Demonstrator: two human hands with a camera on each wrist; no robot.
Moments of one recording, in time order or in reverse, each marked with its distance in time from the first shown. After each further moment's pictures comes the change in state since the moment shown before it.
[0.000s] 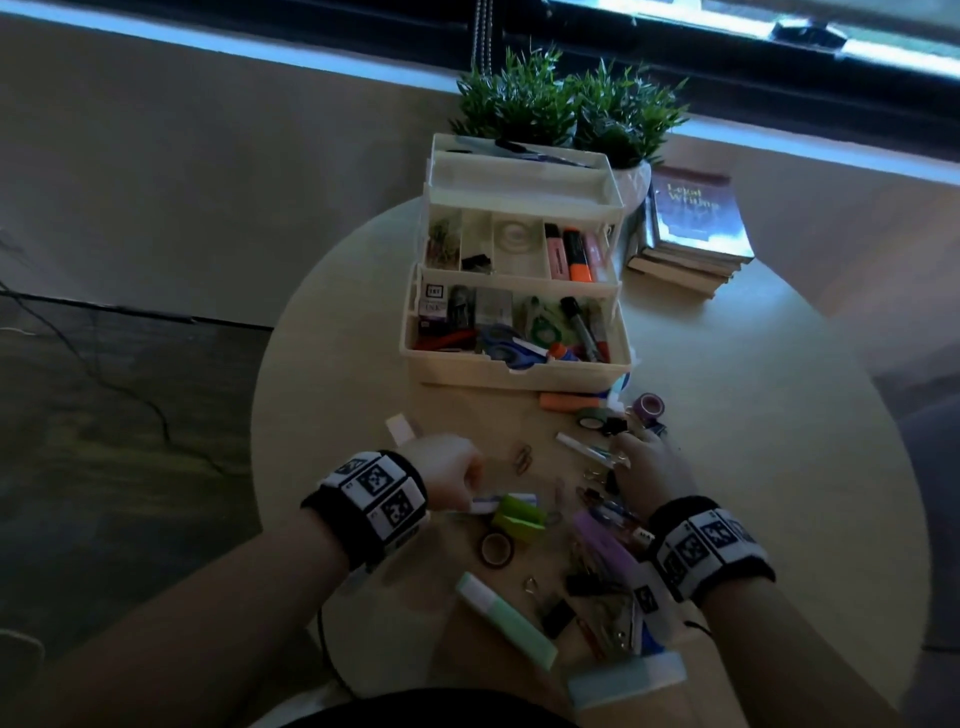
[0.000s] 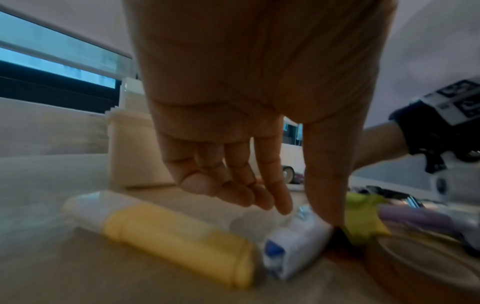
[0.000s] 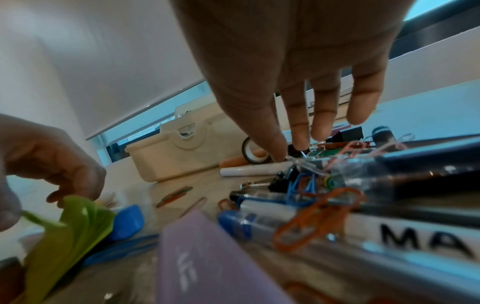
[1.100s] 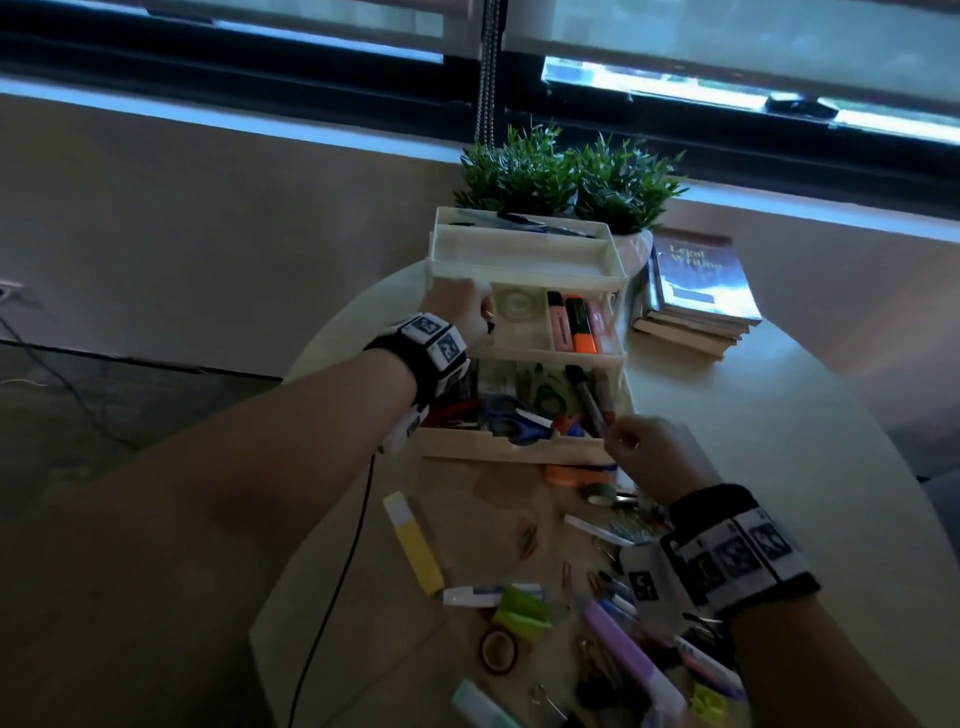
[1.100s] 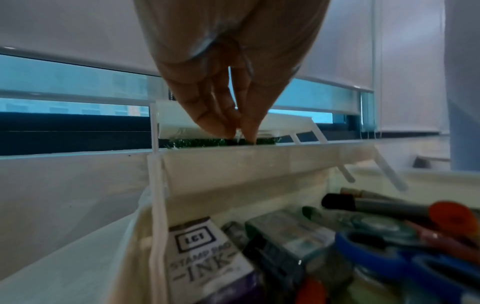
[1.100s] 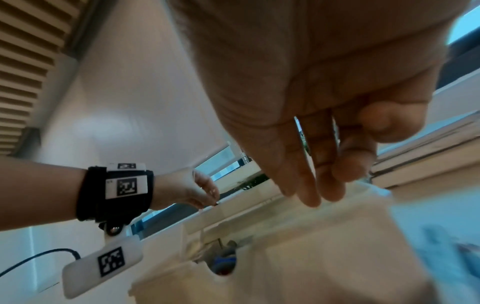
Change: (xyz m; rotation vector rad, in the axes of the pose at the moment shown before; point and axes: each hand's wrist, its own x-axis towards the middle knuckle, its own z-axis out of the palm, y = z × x) left_hand 0.087 -0.026 -0.180 -0.082 0.737 -0.127; right_hand 0.044 -0.039 -0.095 0.236 0.049 -0.049
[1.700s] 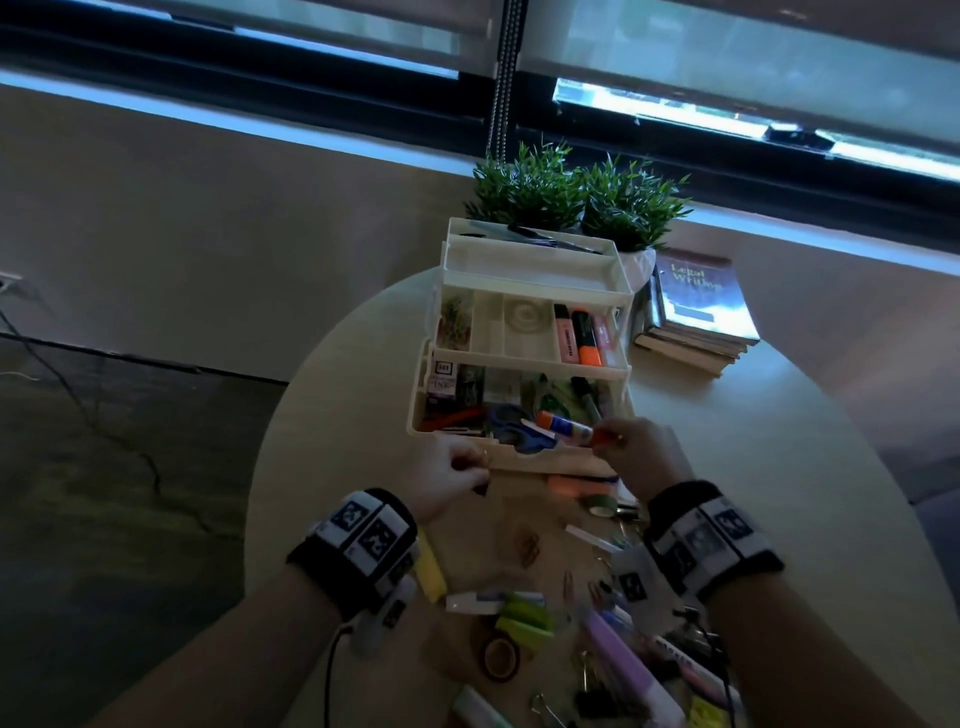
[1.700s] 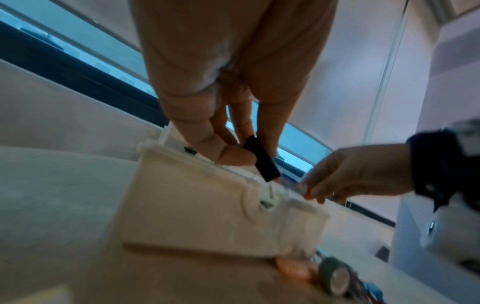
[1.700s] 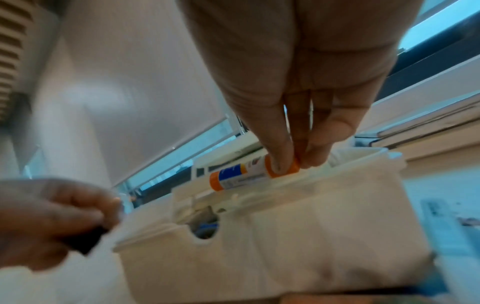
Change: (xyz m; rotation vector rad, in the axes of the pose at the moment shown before) left_hand -0.140 -0.013 0.044 -0.580 -0.222 -0.198; right_hand 0.011 -0.017 0.007 0.047 0.034 0.014
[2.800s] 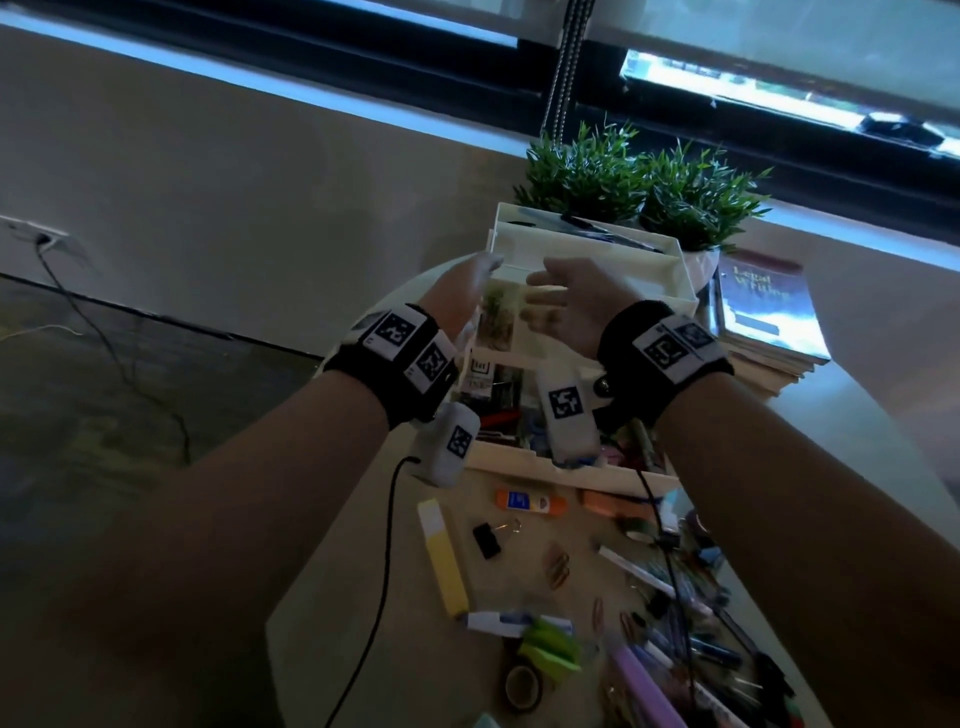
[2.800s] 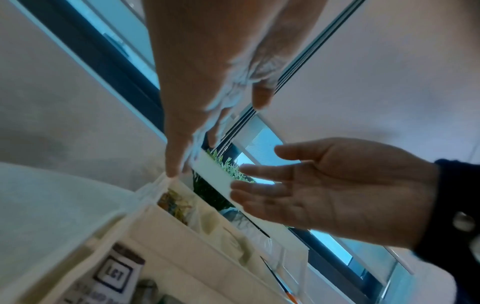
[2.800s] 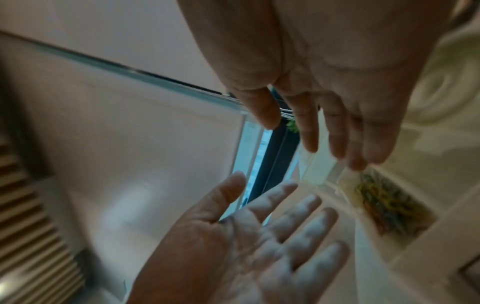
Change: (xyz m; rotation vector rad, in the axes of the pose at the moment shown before) left_hand 0.096 0.061 -0.096 -0.778 0.204 -0.183; right_hand 0.107 -0.146 -0.024 1.178 -0.434 0.206
